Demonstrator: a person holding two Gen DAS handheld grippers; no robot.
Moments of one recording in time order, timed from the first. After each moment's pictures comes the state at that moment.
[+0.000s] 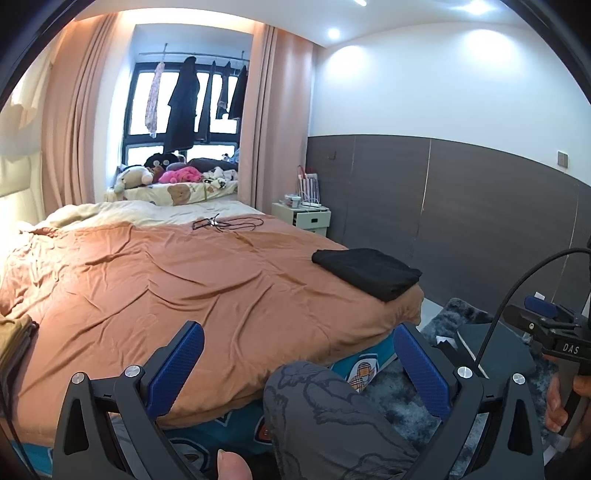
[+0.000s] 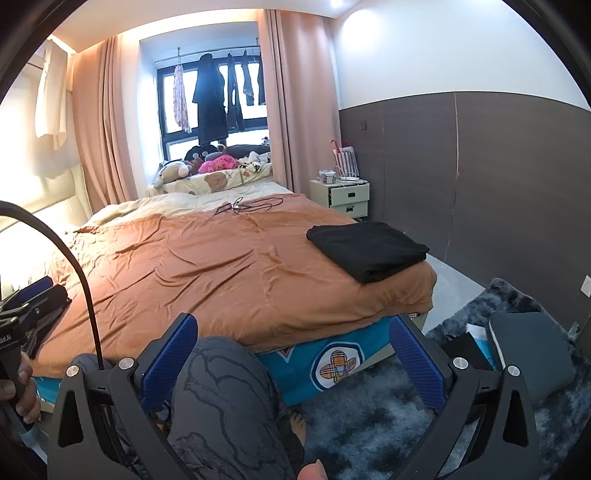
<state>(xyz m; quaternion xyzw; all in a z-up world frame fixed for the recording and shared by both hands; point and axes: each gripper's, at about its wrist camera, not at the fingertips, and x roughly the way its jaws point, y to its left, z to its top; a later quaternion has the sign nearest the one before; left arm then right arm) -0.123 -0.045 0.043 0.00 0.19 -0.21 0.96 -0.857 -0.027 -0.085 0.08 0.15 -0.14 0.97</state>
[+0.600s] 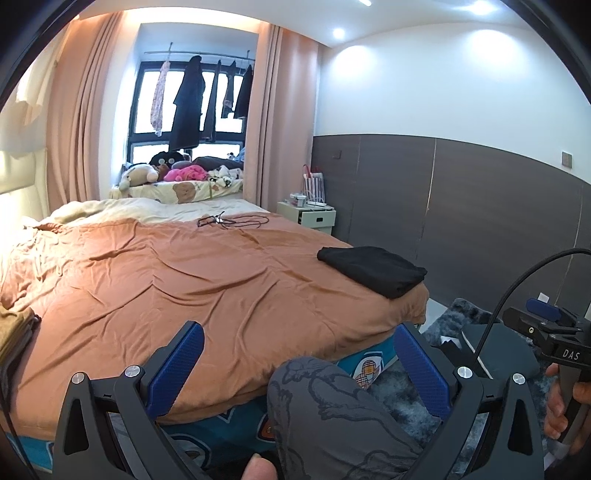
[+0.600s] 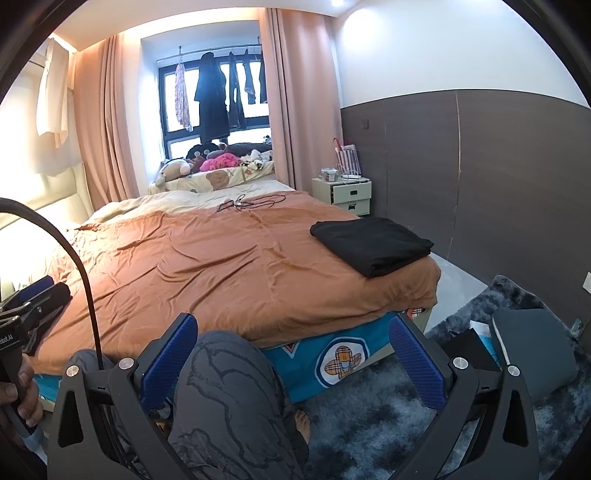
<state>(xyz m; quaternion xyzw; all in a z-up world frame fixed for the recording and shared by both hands) -0.122 -0.043 0.030 -0.01 0.19 -0.20 0.96 -0.852 -0.020 -0.093 0.08 0.16 -0.15 0.97</state>
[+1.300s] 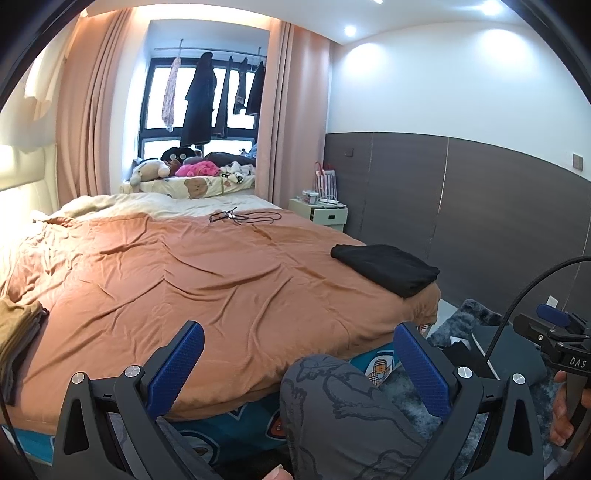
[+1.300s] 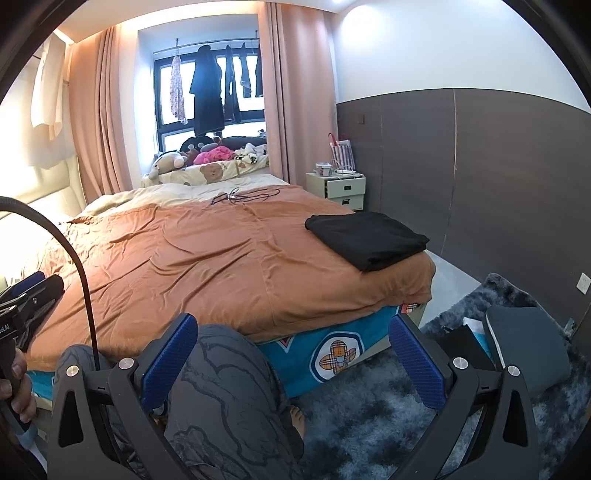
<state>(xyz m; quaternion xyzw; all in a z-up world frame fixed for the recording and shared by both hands) -0.116 -0.035 0.027 -0.01 0.20 -0.18 0.96 -0.844 -0.027 -0.093 0.07 0.17 -0.15 0.97</state>
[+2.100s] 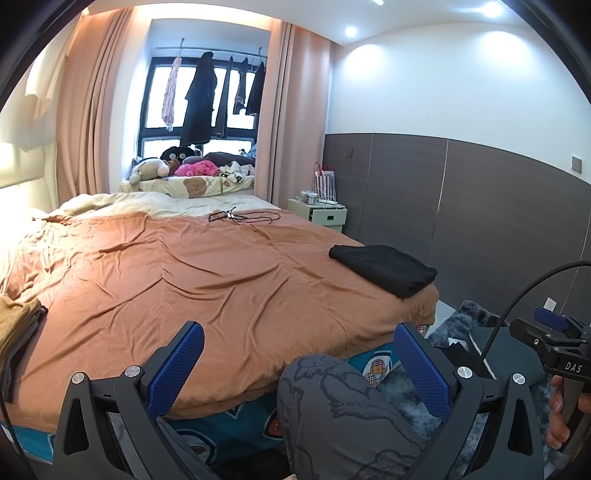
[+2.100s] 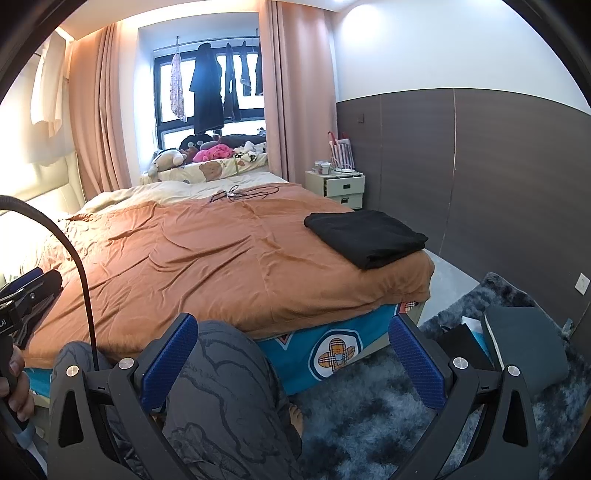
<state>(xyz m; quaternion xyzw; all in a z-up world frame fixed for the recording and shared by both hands) -0.116 -0.034 0.027 -0.01 0.20 -0.18 0.96 -0.844 -0.033 -0.092 0.07 0.17 -0.15 0.97</state>
